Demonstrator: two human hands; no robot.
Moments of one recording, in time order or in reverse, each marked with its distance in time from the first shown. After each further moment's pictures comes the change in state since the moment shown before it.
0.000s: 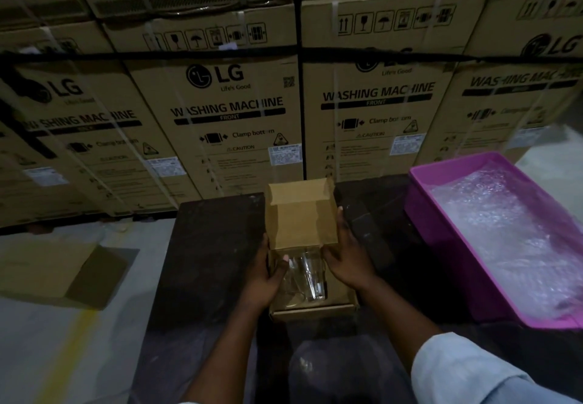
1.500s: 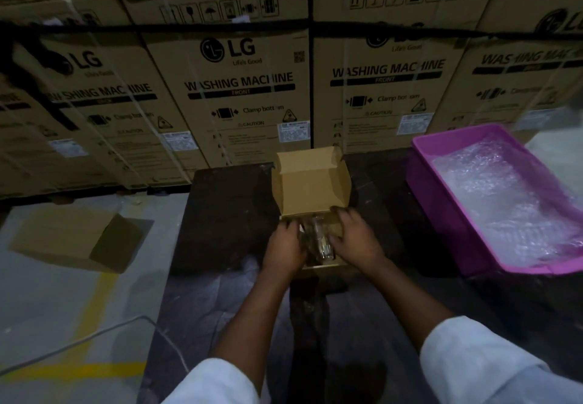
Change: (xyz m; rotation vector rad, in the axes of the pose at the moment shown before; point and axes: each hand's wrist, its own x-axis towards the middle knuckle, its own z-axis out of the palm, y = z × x) left_hand -0.054 0.055 0.014 0.692 -0.109 0.029; right_hand -0.060 -0.022 -0.010 -0.211 -0.052 -0.005
